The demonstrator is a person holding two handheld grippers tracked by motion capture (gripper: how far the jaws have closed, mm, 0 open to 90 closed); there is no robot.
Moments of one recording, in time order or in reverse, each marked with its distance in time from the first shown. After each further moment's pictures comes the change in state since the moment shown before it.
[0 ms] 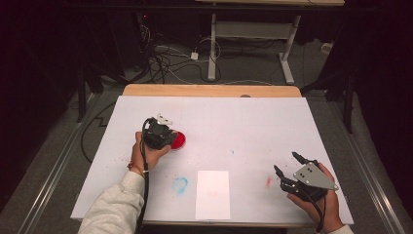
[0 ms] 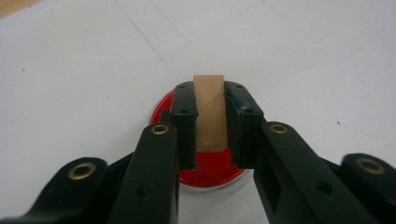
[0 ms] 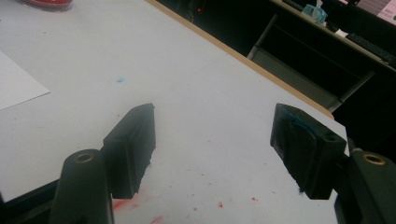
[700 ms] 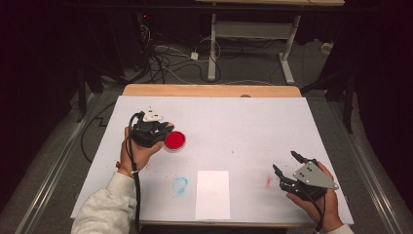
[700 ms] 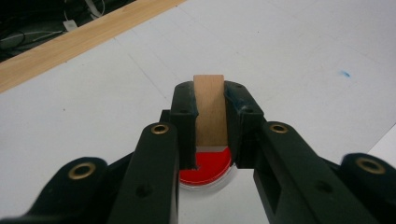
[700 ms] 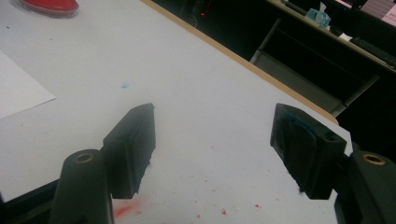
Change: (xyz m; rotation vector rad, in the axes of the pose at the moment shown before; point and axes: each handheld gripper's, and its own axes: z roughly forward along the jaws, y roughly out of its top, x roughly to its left) left arm -0.003 0.011 -0.057 -0.122 -0.019 0.040; right arm 0.000 0.003 0.001 -0.017 0.015 0.000
